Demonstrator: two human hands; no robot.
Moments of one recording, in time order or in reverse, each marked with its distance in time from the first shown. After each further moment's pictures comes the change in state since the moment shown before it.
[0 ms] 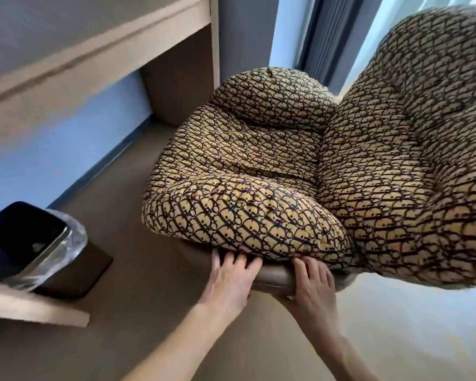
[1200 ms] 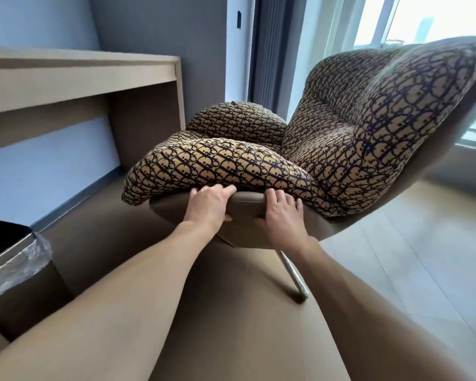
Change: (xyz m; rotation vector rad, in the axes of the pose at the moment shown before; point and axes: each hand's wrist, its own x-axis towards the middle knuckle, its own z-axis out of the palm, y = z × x) left_hand -0.021 -0.049 0.018 0.057 0.425 0.088; right_hand -0.022 -0.075 0.028 -0.033 0.138 0.188
